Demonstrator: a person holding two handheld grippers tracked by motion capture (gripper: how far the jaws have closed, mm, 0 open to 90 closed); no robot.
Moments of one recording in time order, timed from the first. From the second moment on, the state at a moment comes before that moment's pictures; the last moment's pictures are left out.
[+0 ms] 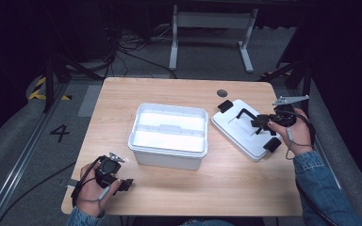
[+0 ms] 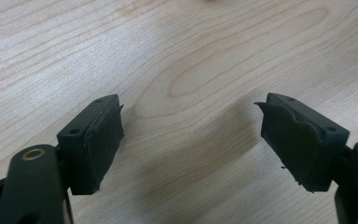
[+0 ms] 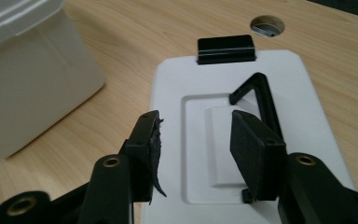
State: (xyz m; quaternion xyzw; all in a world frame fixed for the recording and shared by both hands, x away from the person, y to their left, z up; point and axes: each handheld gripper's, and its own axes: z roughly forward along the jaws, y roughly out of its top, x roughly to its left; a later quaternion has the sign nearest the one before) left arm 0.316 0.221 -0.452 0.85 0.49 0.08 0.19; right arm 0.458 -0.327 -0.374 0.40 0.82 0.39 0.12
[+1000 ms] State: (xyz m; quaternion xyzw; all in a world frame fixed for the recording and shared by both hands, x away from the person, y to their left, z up) left arm 0.318 0.218 -0.453 0.85 0.48 0.07 0.19; right arm 0.388 -0.274 -0.390 0.32 0.86 0.39 0.06
